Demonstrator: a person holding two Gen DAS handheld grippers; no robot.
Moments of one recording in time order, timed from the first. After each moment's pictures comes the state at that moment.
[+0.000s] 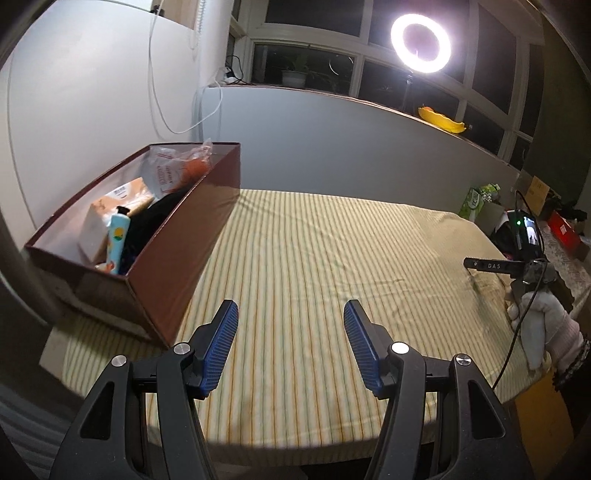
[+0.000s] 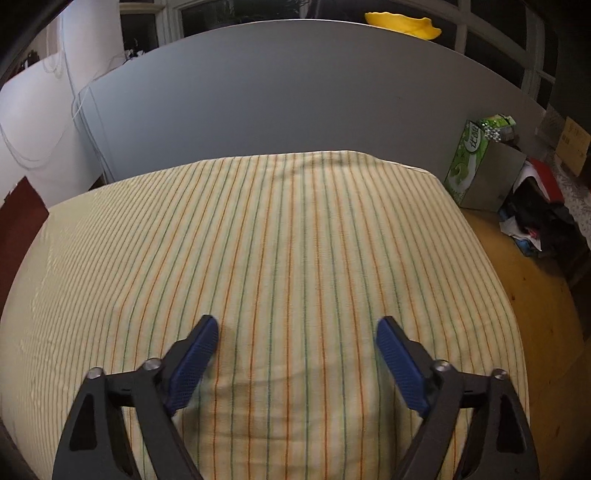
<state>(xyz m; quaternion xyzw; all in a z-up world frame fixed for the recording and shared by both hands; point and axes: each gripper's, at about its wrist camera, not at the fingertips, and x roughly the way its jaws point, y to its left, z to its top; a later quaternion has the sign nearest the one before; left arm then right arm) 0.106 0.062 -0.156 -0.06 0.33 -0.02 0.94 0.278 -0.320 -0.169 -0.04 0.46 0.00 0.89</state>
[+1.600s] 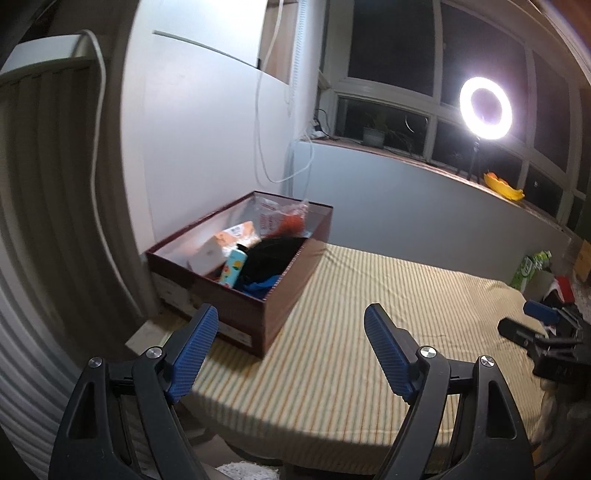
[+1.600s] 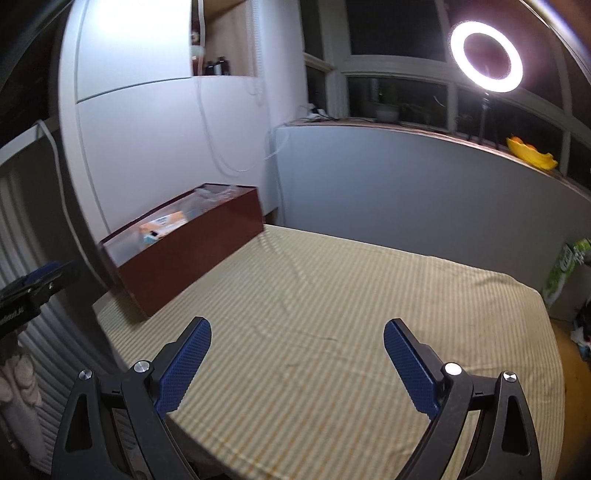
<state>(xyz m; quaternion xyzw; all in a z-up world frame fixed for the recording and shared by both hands) 0.039 0.090 -0.110 -0.10 0.24 0.15 0.95 0.120 -0.140 -0.069 -0.09 0.31 0.25 0.91</state>
